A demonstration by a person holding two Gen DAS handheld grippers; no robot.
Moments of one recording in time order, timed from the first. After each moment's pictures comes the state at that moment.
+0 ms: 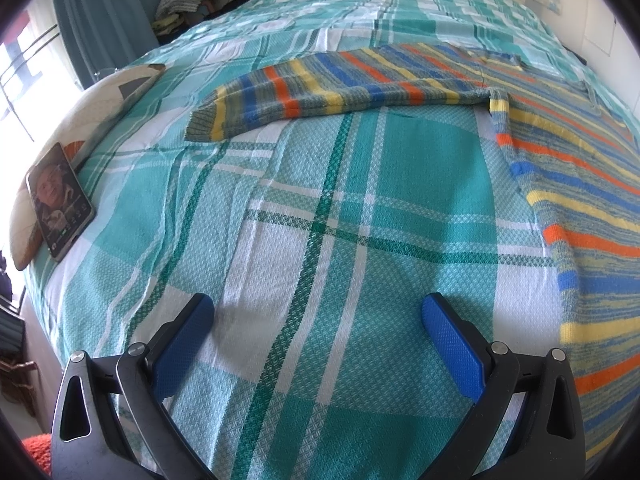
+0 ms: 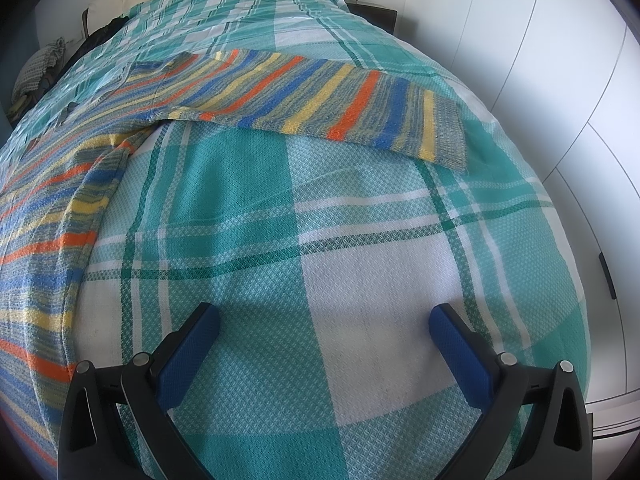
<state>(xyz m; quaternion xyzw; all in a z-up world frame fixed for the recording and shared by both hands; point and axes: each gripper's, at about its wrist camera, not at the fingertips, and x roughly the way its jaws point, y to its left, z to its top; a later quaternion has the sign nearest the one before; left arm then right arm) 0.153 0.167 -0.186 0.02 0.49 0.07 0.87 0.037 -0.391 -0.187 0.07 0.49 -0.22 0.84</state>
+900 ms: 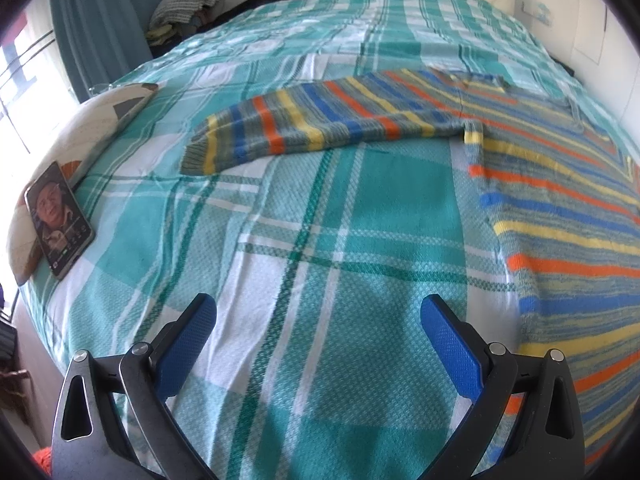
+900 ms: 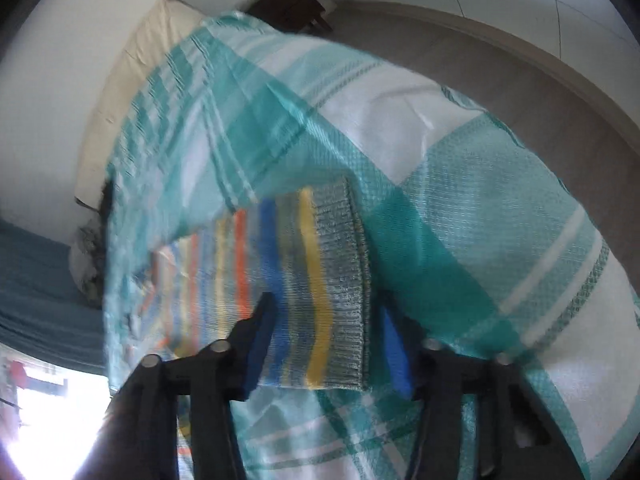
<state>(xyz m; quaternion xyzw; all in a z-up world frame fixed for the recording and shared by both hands) 0.154 0.155 -0.169 0.03 0.47 0.05 0.88 0.092 -0.590 -0.179 0.43 0.43 -0.16 0.78</state>
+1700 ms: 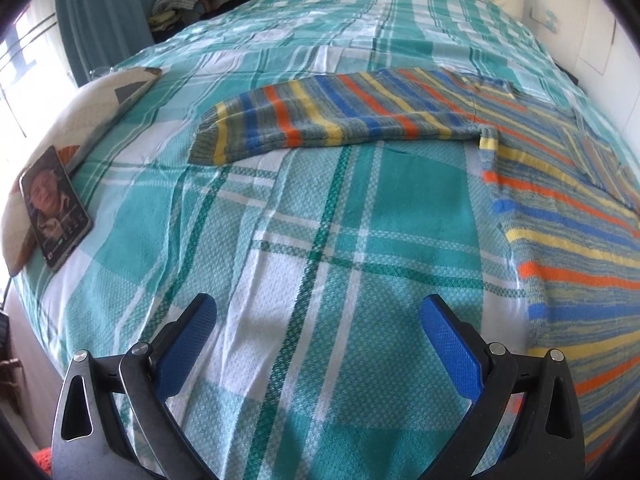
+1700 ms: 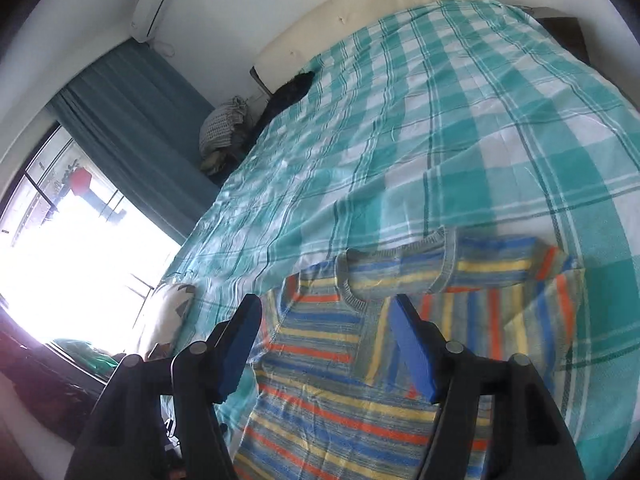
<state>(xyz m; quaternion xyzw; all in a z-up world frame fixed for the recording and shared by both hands) 0.156 0.172 -0.168 -0.01 0.48 0.05 0.88 0.283 -0.291 -0.034 0.26 0.37 0.15 0.88</state>
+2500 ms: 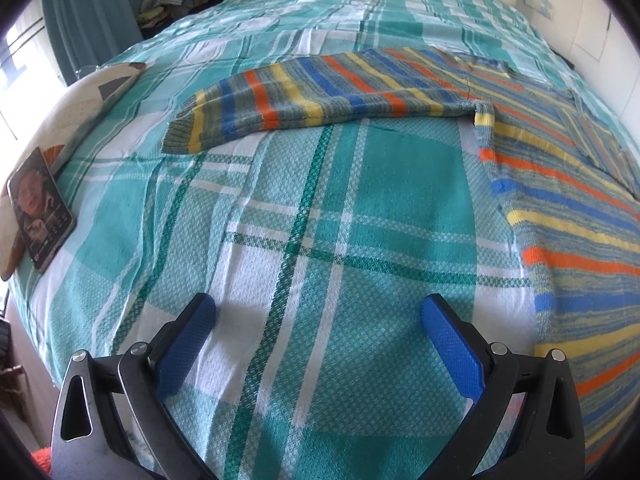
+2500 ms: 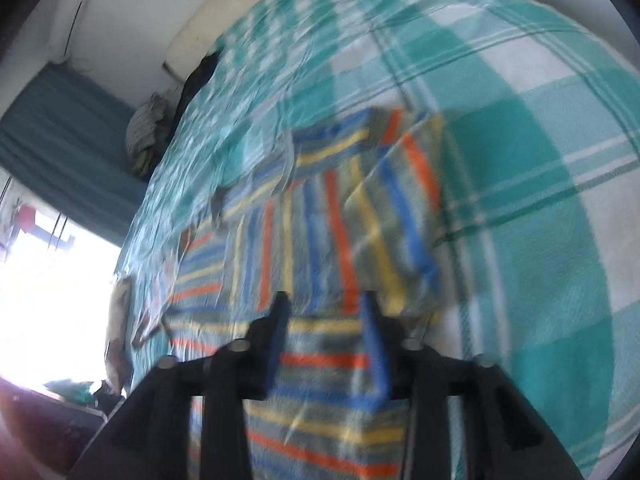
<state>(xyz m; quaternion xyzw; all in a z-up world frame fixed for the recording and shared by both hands) 0.161 0.160 -0.183 0.01 0.50 0.04 0.87 0.212 -0.359 -0.148 0.30 0.47 0.05 0.83</state>
